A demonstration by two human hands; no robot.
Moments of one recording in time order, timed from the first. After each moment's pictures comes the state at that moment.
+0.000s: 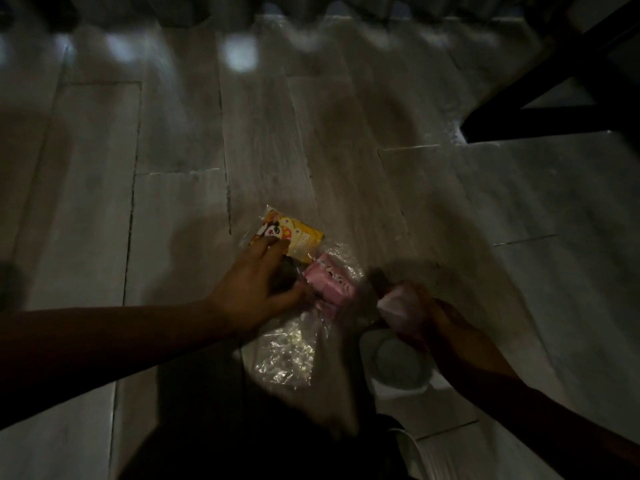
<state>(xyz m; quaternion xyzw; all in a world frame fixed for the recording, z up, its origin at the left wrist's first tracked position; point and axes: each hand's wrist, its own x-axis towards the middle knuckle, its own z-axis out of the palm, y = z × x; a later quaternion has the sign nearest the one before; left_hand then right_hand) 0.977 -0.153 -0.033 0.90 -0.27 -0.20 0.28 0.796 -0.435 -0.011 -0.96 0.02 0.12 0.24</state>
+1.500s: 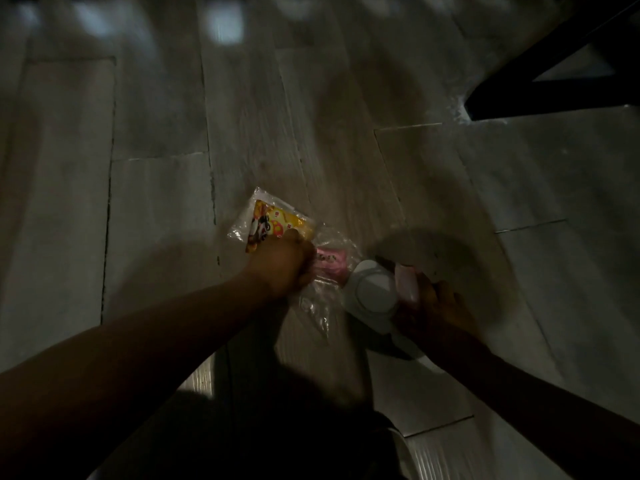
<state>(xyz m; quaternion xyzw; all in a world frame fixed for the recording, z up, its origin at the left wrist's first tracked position) 1.000 -0.224 -0.068 0.91 -0.36 -0.19 0.10 0.824 -0.452 -0.066 -0.97 0.19 0.15 0.09</state>
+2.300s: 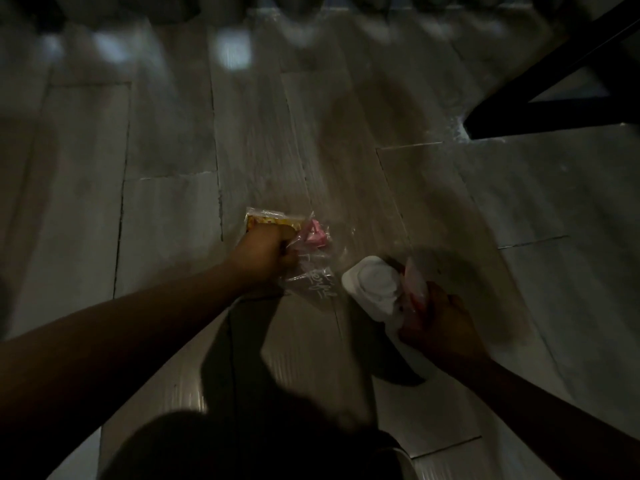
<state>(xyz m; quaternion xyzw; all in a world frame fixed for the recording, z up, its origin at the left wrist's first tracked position) 1.031 -0.203 -0.036 0.89 -0.28 -0.21 0.29 0.843 -0.451 -0.057 -0.91 0.31 0.16 0.25</state>
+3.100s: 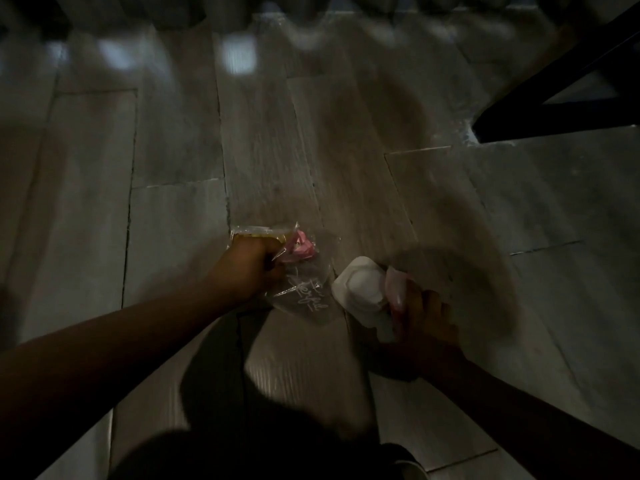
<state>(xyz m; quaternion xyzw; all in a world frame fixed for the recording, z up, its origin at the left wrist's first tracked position) 1.036 -0.169 -0.031 0.89 -0.28 -0.20 0.29 0.862 -0.405 -0.072 -0.95 0.25 0.15 0.13</state>
